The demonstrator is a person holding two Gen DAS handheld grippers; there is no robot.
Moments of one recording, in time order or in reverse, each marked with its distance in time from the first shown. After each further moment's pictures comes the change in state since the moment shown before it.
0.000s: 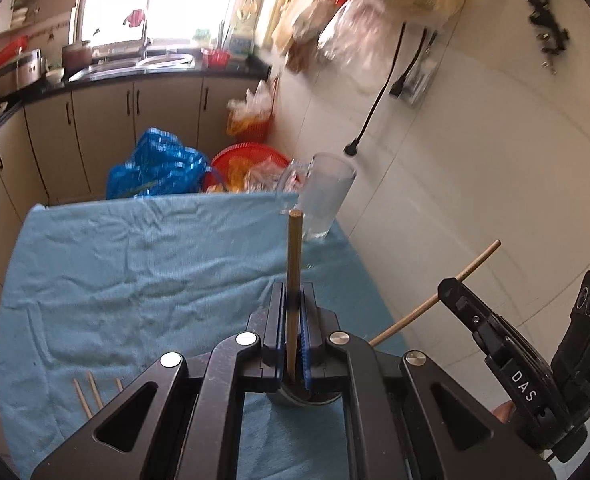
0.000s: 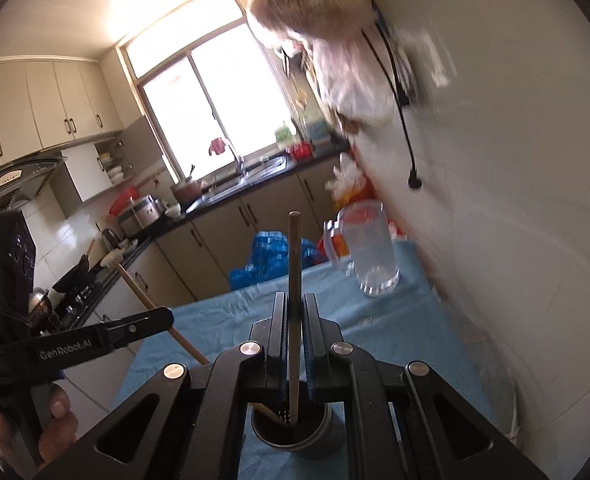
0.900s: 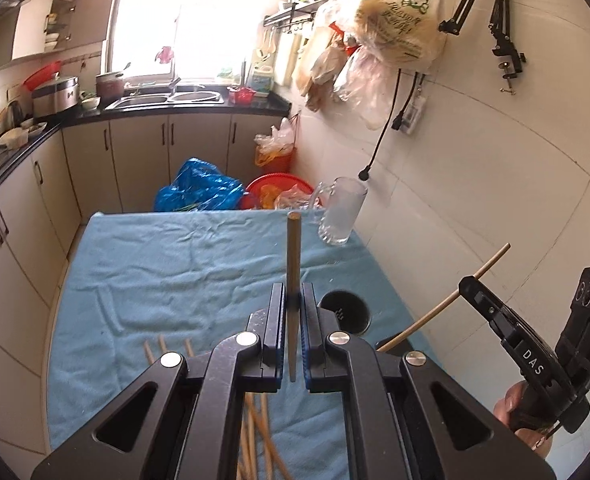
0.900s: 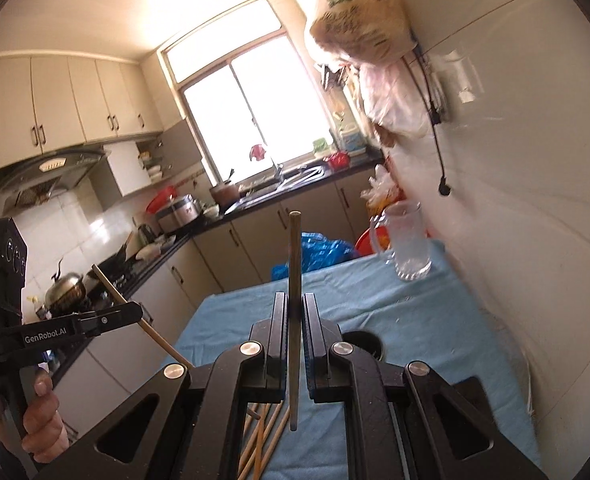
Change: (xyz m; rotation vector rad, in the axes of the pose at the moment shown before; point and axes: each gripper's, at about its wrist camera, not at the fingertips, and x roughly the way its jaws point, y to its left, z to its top) left arm -0.141 0.019 -0.061 0.023 -0.147 0.065; right arm -0.080 0.053 -0.038 -0.059 -0.077 0.094
